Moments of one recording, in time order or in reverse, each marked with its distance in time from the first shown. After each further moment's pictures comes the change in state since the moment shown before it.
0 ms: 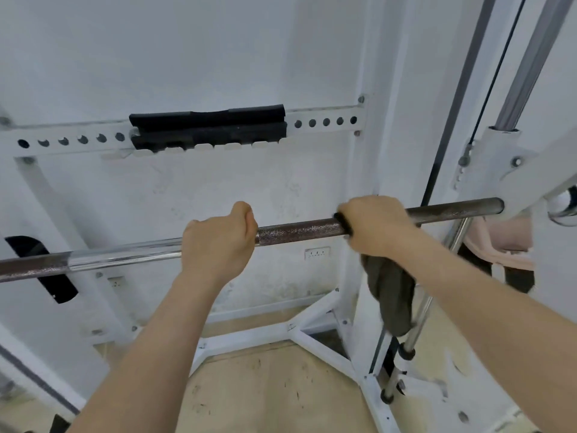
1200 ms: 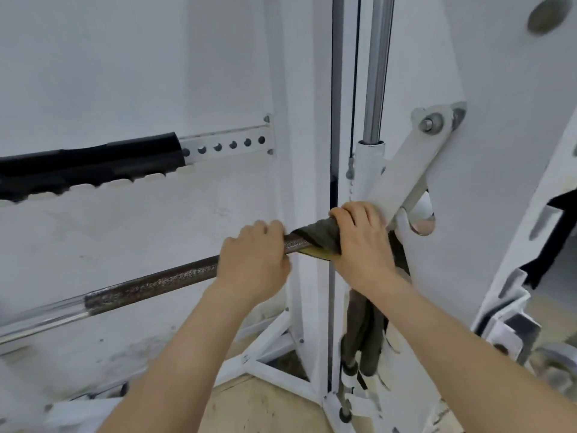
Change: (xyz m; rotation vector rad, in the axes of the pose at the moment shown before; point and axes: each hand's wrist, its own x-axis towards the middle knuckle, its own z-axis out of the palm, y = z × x) left_hand 0.037 0.232 0.022 -0.089 -0.205 0.326; right_hand -0.071 0.153 0.073 0.211 0.447 0.365
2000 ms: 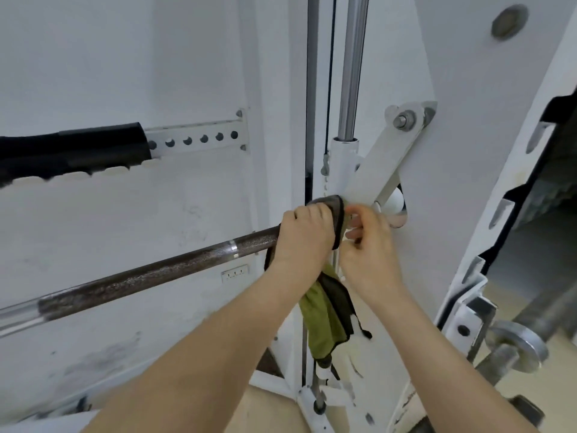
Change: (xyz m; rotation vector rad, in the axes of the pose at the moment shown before) left_hand 0.046 0.078 0.051 0.365 0.201 0.250; right_hand -0.031 -0.006 -0.047 0.542 0.099 0.441
